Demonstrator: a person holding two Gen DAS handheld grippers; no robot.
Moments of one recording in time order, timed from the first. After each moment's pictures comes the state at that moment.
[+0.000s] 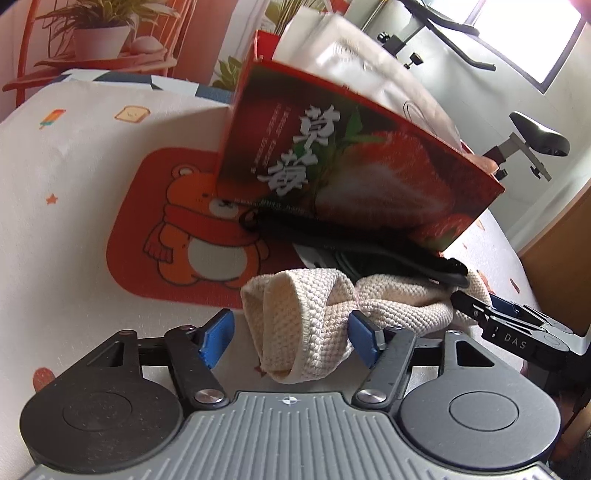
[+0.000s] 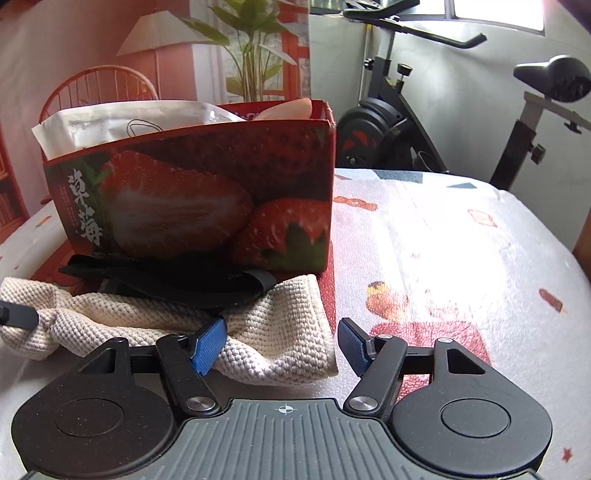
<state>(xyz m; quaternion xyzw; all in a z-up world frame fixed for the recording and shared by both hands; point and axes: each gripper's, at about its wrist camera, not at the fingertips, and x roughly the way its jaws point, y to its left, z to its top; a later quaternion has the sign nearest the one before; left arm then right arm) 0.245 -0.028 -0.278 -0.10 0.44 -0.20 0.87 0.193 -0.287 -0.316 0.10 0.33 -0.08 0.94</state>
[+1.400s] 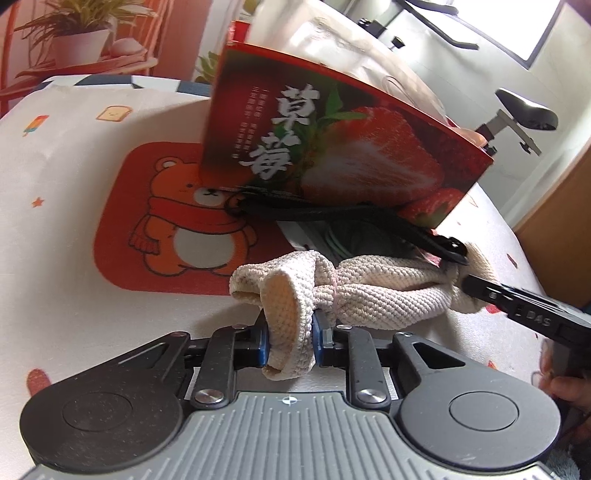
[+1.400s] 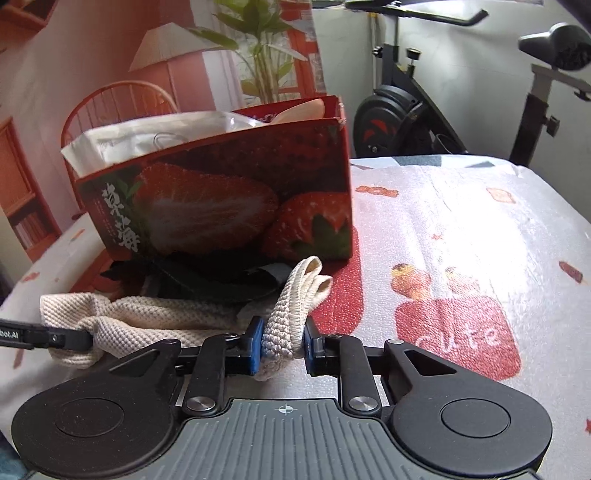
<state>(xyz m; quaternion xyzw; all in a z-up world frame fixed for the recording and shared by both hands) 0.239 -0.034 -0.287 -0.07 0.44 -0.22 0.87 0.174 -0.292 -0.303 0.16 0.33 -0.04 0.93</state>
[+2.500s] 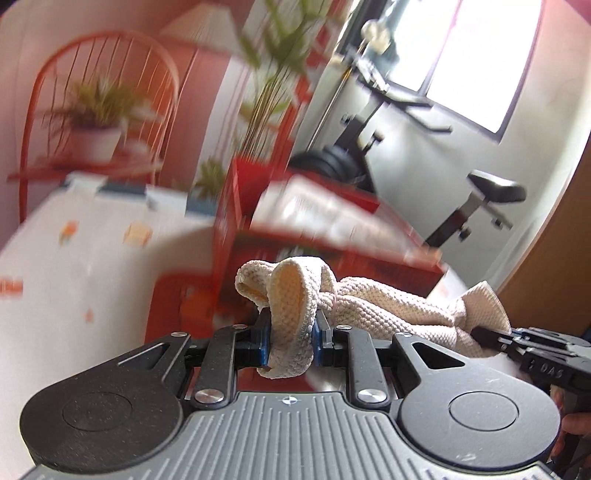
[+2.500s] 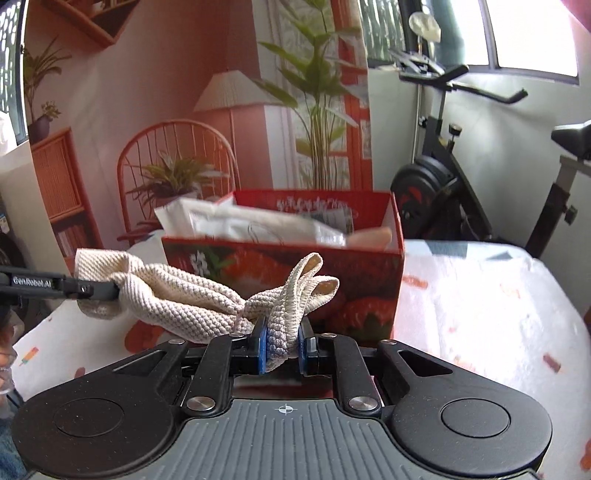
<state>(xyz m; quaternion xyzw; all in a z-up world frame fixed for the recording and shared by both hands) 0.221 0.001 -0.188 -0.09 0.29 -0.22 0.92 0.149 -0.255 -0.195 0.08 0.26 0.00 0.96</state>
